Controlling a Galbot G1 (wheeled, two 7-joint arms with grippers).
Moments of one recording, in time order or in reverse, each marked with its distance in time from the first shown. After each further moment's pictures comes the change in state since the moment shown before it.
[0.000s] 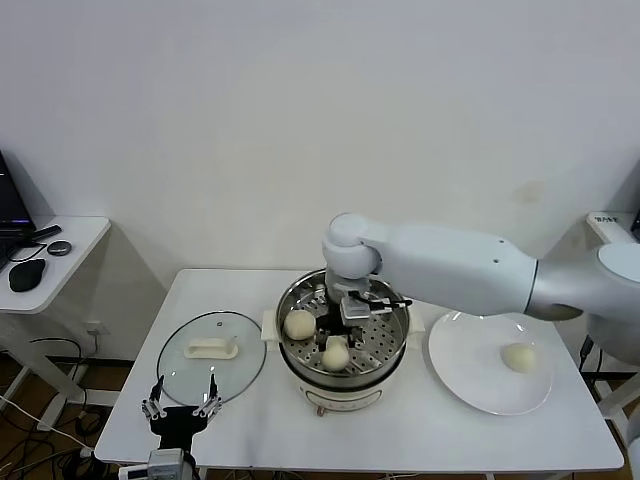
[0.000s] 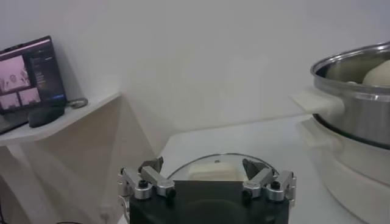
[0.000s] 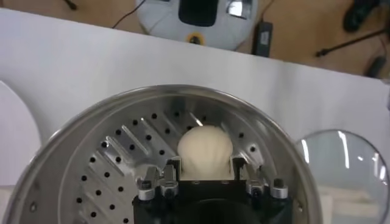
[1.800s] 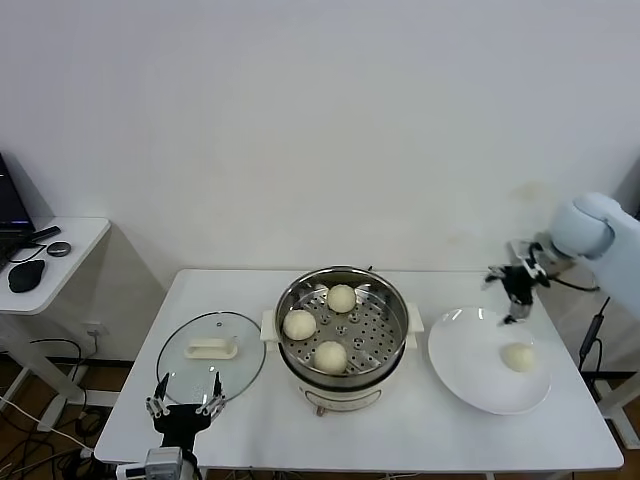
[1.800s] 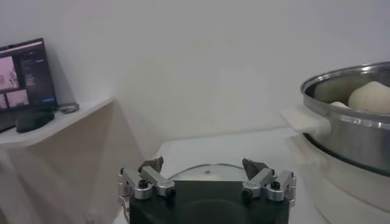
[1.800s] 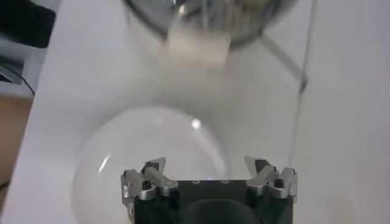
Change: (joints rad) left arm 0.008 0.004 -0.003 -0.014 -0.041 0.015 0.028; right arm -0.313 -0.628 0.508 -0.182 0.039 -0.775 -0.019
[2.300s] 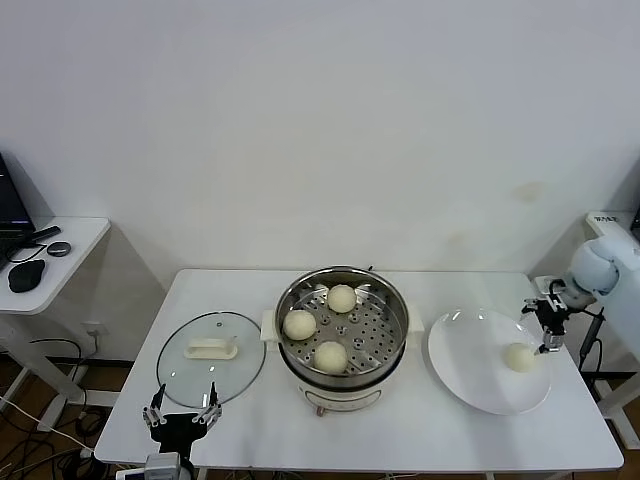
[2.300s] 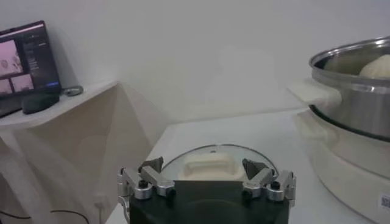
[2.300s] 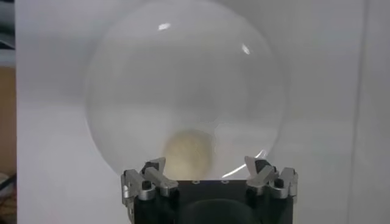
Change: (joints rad) left arm 0.009 0.000 -0.013 0.023 -0.002 0.003 -0.006; right arm -0.247 0.092 0.266 -0.240 -0.262 0.144 -0.025
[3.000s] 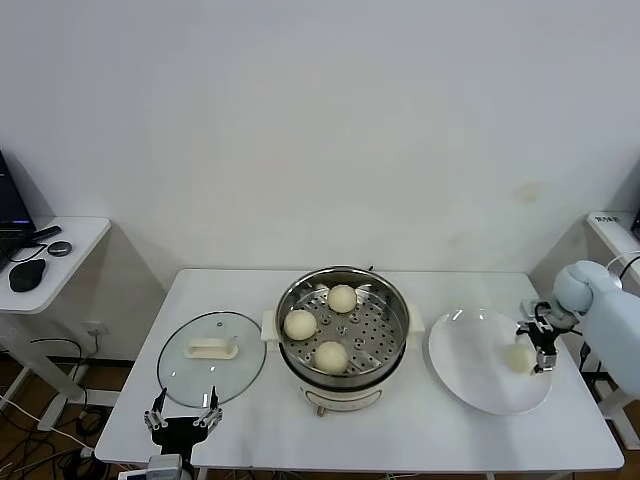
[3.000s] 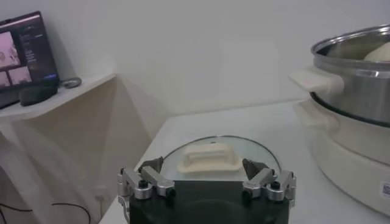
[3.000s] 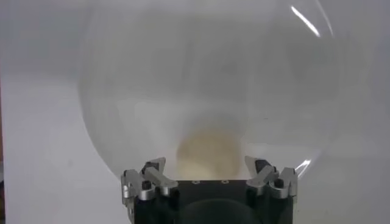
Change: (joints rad) left arm 0.001 0.003 -0.003 0.021 -0.001 0.002 -0.001; right arm -0.097 0.097 0.101 -0.123 -0.144 0.063 0.016
